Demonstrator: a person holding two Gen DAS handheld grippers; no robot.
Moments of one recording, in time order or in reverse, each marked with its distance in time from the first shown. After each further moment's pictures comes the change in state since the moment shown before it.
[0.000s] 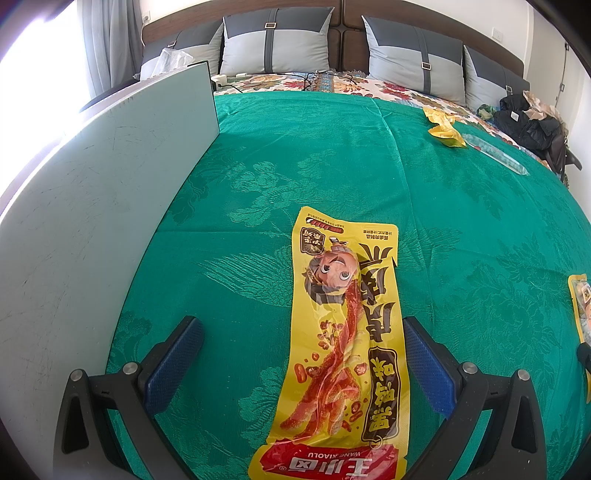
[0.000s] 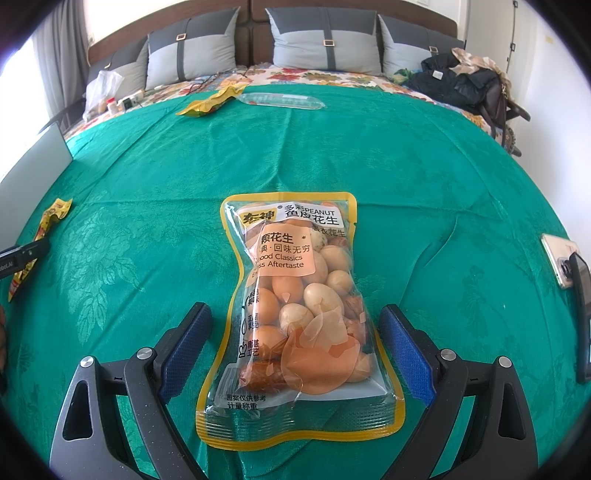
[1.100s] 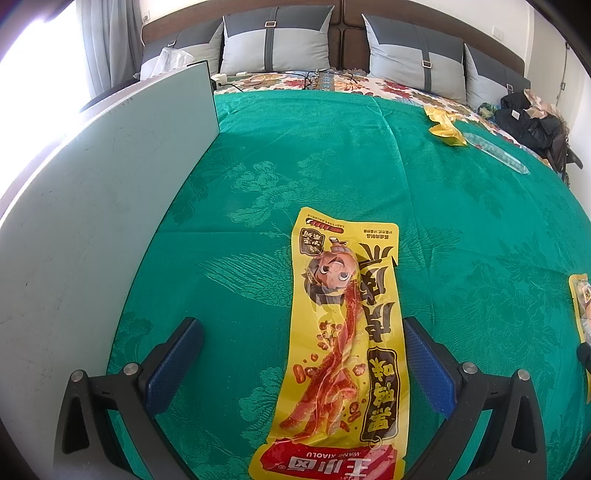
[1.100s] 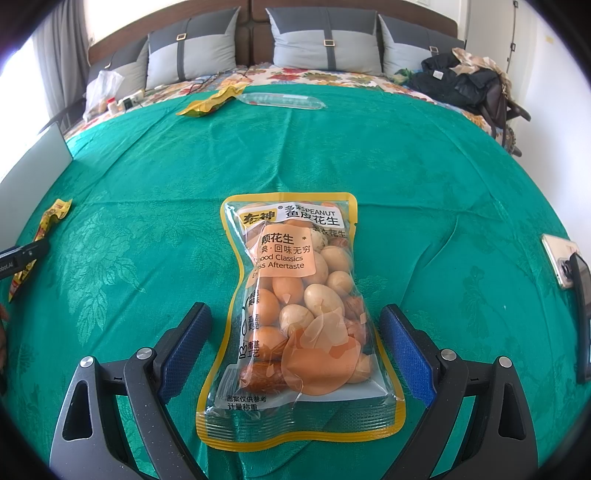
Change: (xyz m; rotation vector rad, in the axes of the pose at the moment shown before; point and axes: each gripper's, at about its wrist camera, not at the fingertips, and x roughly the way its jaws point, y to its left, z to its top) left arm 0.001 0.000 0.003 0.001 0.024 0.004; right arm 0.000 0.000 0.000 0.000 0.000 0.001
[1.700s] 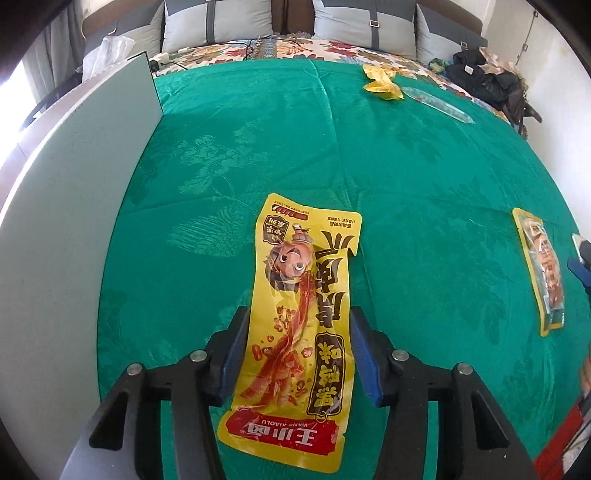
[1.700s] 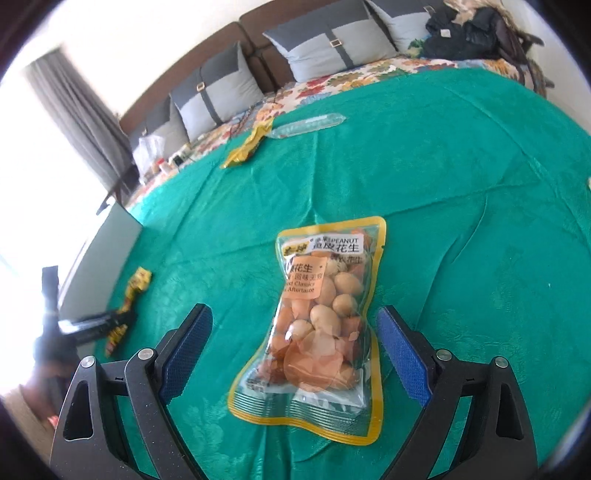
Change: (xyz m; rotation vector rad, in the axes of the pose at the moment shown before) left arm -0.031 -0.015 -0.014 0.122 0.158 -0.194; right arm -0.023 -0.064 0.017 0.323 -0.076 0.381
